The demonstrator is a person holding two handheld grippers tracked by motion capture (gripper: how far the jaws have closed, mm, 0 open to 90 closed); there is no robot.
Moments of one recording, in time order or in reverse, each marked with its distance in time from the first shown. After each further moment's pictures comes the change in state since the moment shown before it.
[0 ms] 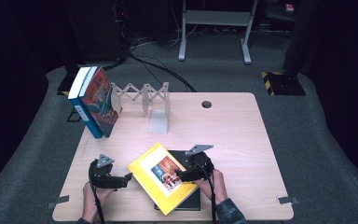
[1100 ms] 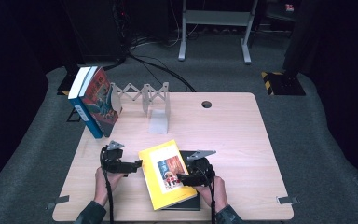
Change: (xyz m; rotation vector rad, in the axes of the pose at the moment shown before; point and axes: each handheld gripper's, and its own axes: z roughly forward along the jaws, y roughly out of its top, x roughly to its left) left arm -0.007 0.046 0.031 -0.008 -0.098 -0.050; right arm 0.008 -0.015 -0.004 0.005 0.025 0.071
